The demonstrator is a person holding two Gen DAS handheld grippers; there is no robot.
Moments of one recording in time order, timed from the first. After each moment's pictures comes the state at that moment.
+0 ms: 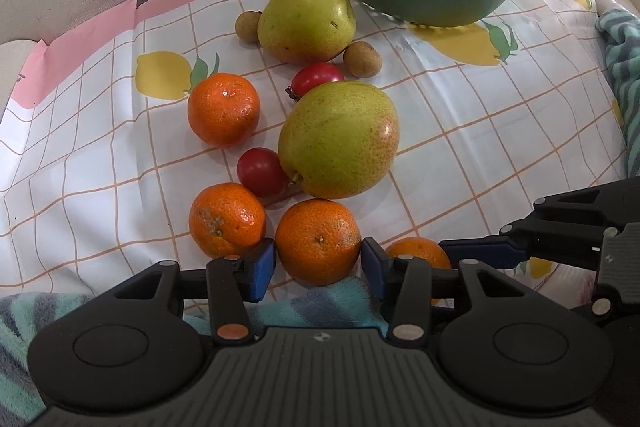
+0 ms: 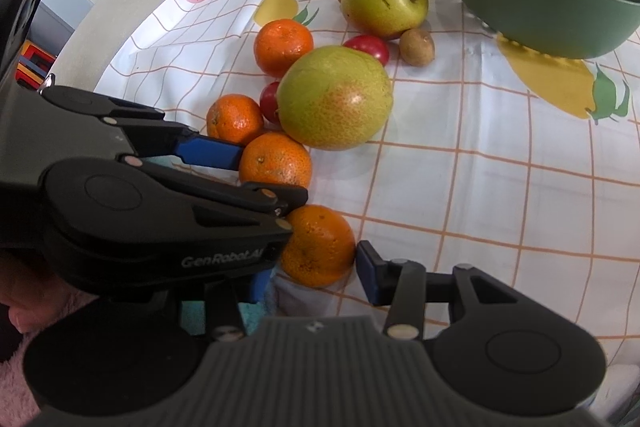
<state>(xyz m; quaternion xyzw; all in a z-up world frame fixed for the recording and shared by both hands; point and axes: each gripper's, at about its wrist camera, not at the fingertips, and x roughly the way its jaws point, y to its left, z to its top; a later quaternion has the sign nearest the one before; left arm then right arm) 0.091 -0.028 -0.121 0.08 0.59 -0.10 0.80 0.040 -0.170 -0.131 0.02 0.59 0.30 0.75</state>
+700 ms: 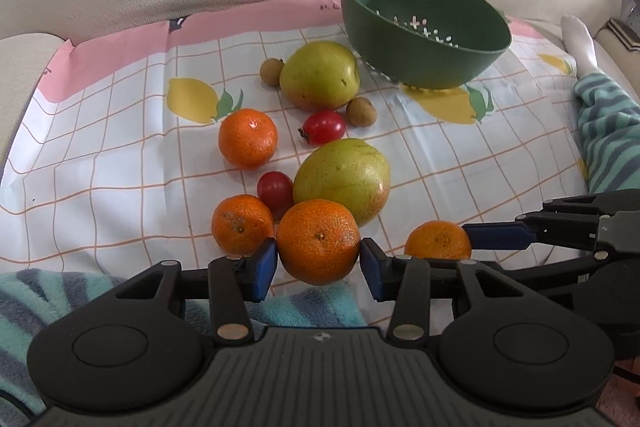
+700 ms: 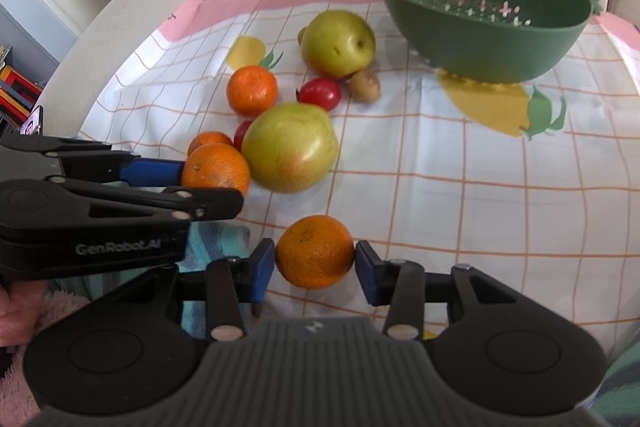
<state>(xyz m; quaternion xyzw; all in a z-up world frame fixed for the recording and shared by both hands) 0.072 -0.007 -0.079 0.01 0.54 -0.10 0.84 0.037 -0.199 -0.098 0.02 0.56 0.26 0.79</state>
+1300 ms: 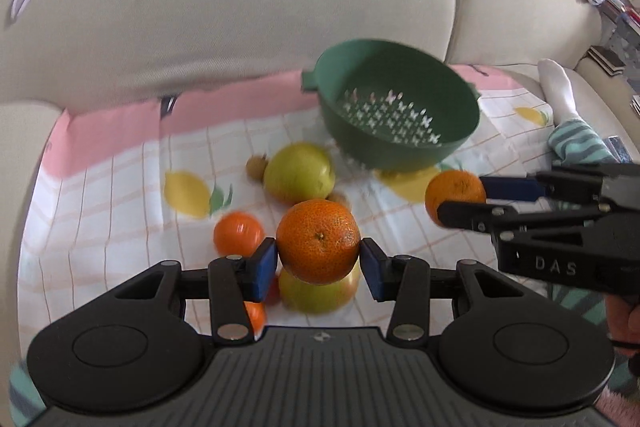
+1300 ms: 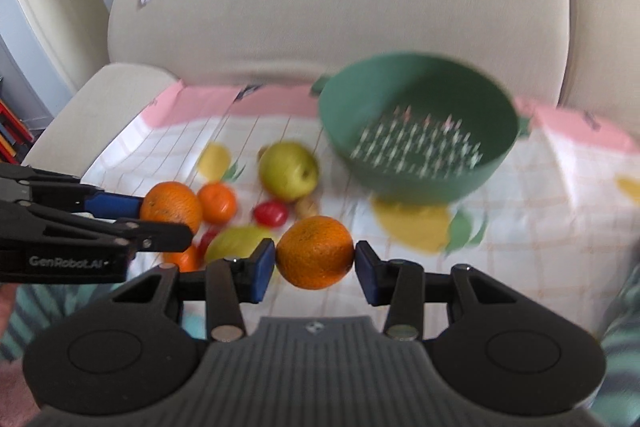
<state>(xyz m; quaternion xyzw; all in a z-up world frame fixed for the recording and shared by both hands) 0.104 -0.024 -0.022 0.02 0.48 -0.12 0.87 0.071 -0.232 -0.041 0.00 0.45 0.23 0.86</state>
